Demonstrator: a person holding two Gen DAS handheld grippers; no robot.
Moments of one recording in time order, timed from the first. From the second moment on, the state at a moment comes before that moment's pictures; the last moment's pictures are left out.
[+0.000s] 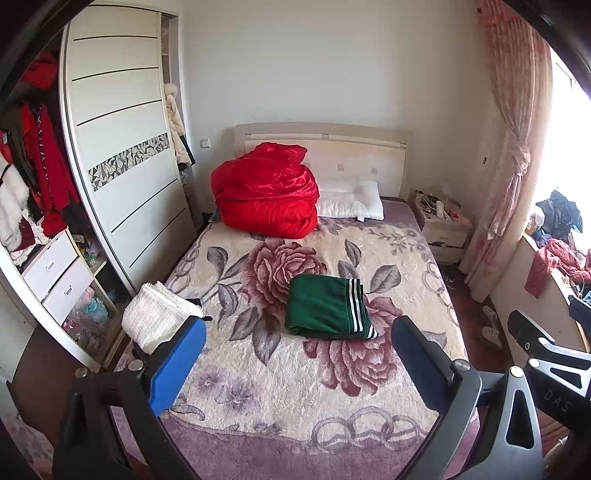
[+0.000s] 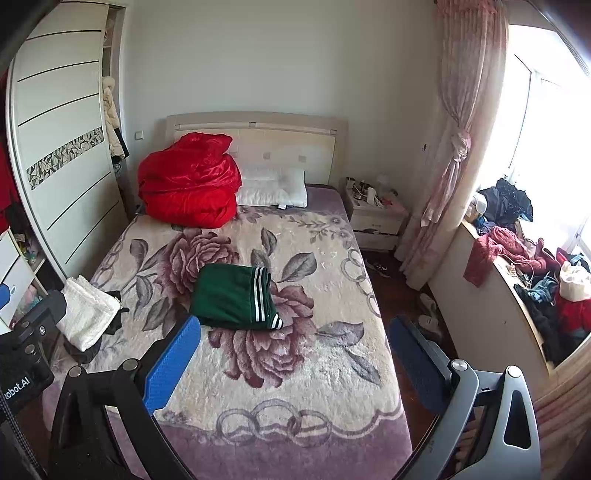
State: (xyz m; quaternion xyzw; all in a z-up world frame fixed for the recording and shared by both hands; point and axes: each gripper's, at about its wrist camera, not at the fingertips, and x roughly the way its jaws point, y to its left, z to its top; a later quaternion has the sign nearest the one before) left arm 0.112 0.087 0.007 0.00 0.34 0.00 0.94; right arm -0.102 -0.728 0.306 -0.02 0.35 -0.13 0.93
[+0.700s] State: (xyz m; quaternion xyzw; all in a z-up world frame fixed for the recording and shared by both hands) left arm 0.111 0.085 0.009 0.01 0.34 0.00 0.94; right arm -0.112 -0.728 0.306 -0.01 0.35 -0.13 0.93
